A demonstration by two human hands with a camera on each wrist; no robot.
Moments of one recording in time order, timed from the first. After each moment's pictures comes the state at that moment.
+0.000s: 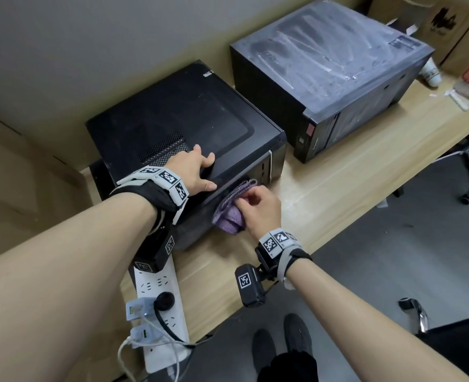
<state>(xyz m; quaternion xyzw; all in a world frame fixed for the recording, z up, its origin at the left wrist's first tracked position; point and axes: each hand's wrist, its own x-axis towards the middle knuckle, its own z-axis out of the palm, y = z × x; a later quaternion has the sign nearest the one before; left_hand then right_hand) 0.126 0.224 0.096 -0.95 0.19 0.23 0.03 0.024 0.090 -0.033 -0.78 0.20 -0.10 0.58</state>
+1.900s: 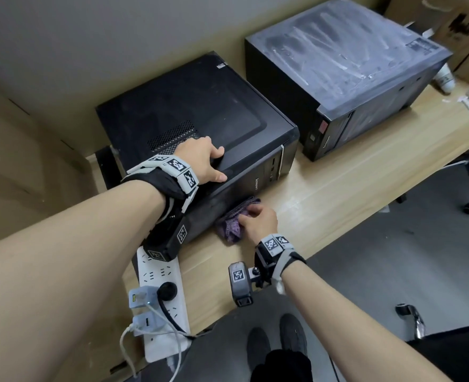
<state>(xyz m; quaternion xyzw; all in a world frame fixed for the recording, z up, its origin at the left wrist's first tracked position) 0.116 0.224 0.105 -0.97 0.16 0.20 -0.01 0.013 0.113 -0.056 -0.73 0.31 0.04 0.61</state>
